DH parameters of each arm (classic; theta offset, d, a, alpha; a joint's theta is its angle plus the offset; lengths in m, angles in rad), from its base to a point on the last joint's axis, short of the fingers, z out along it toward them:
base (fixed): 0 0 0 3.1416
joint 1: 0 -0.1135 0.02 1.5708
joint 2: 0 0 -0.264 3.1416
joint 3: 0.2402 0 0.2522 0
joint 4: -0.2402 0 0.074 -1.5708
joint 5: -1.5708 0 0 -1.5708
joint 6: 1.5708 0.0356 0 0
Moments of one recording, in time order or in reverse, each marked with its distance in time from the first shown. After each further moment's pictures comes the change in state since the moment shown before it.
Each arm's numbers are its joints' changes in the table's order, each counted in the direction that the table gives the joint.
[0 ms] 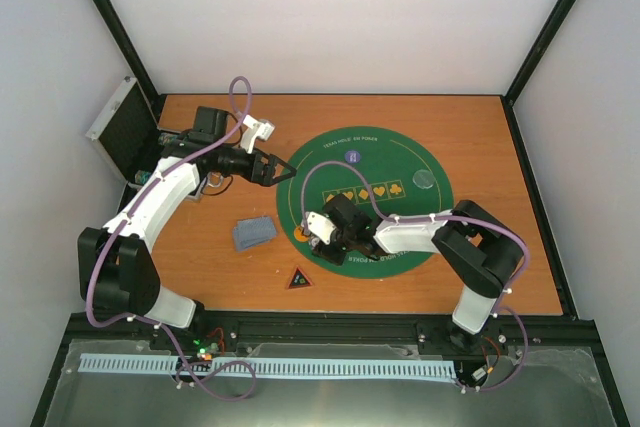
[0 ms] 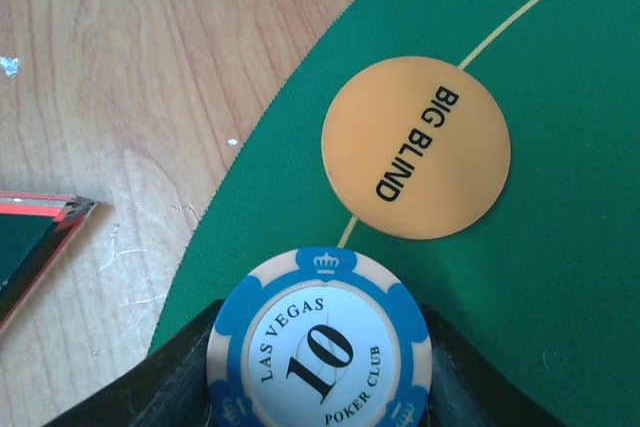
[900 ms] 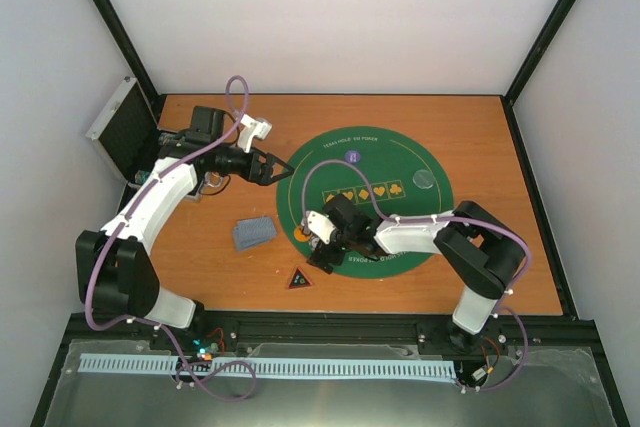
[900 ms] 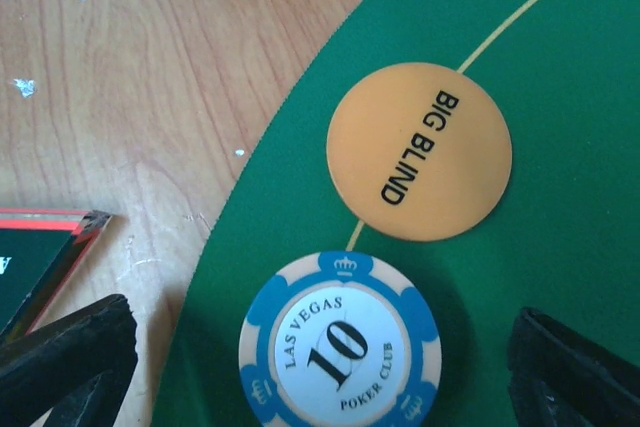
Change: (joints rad) left arm -0.012 -0.013 0.000 -0.001 0.005 0.005; right arm -0.004 -0.008 0.002 0.002 0.009 0.053
